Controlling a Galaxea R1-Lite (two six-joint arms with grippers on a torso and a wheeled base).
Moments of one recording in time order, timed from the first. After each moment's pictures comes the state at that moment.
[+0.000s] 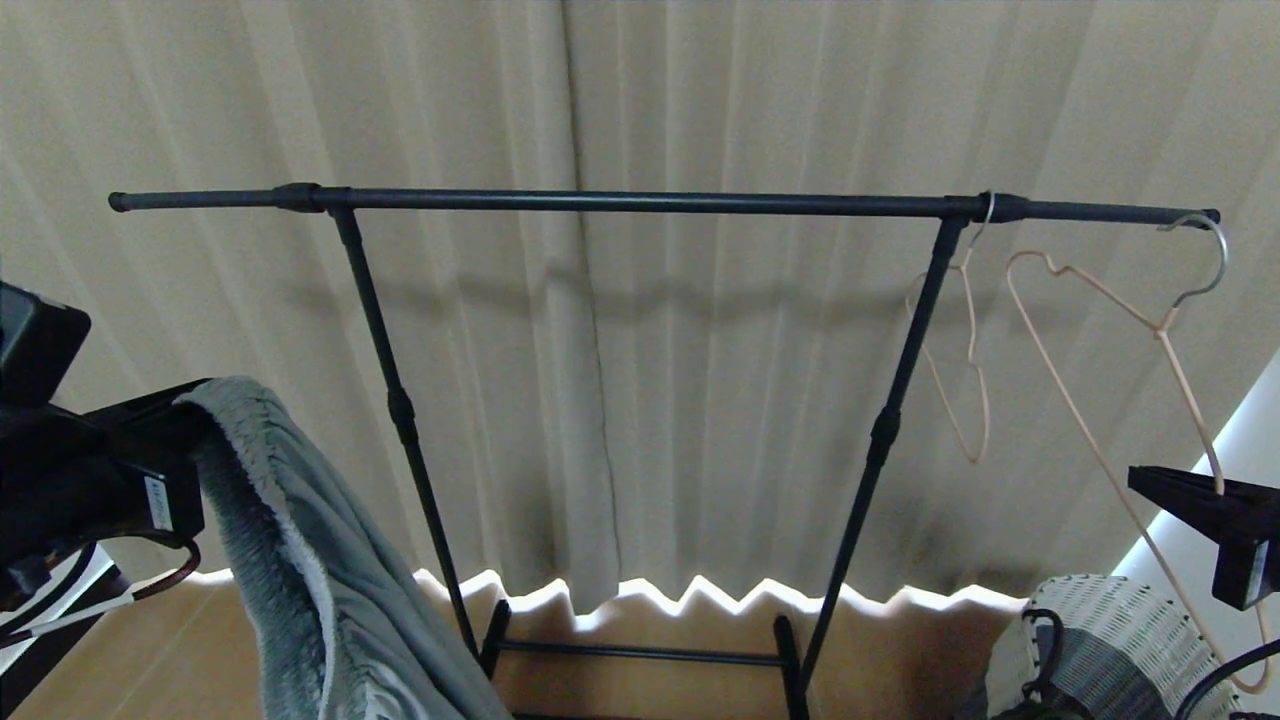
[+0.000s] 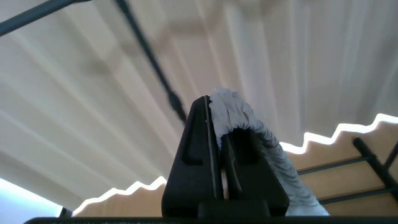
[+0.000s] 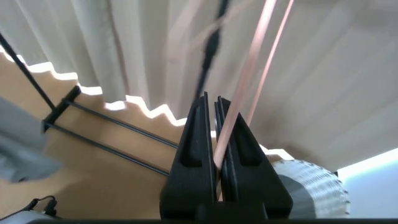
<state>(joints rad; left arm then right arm) -0.16 1.13 -0.47 -0.57 0.05 0.35 -0.20 1.19 -0.39 -0.46 0.39 -0.24</state>
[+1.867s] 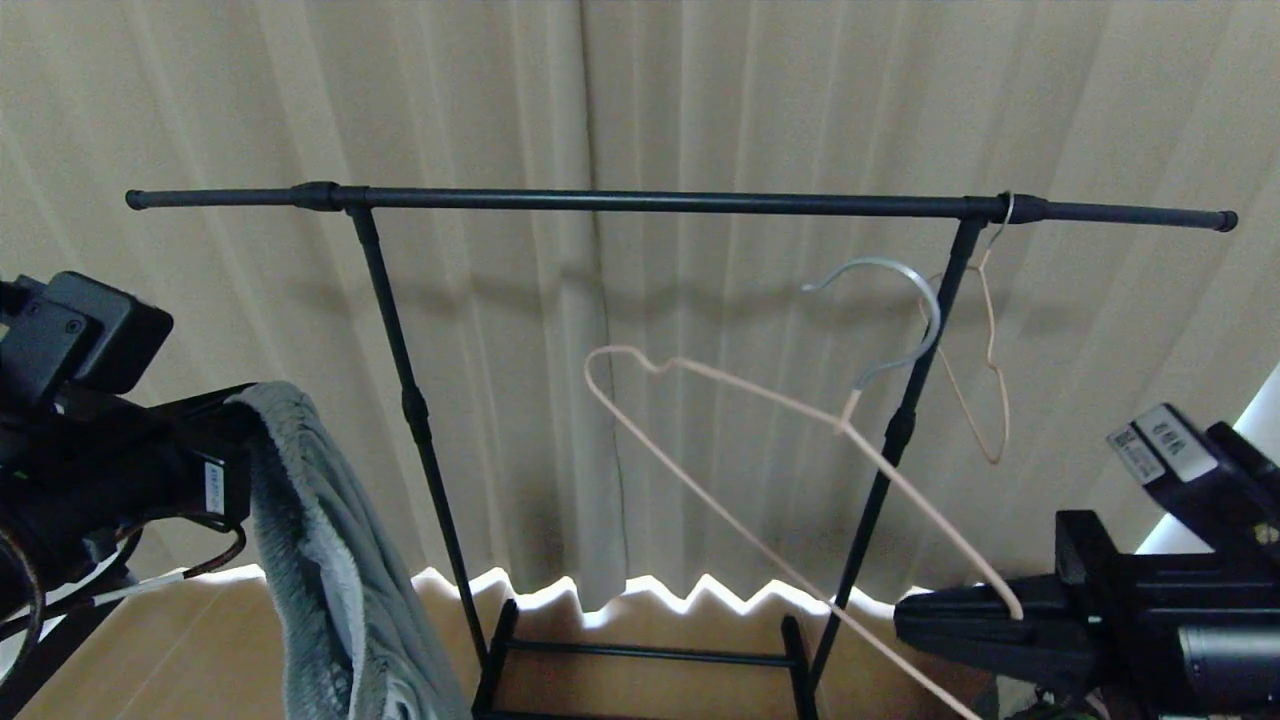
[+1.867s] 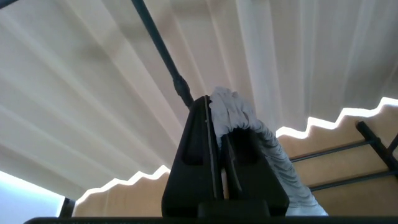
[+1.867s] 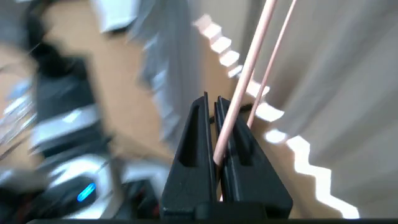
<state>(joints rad) -0.17 1.24 -0.51 -0.57 0.05 0.35 0.54 1.25 -0.58 -0.17 0.62 -0.17</state>
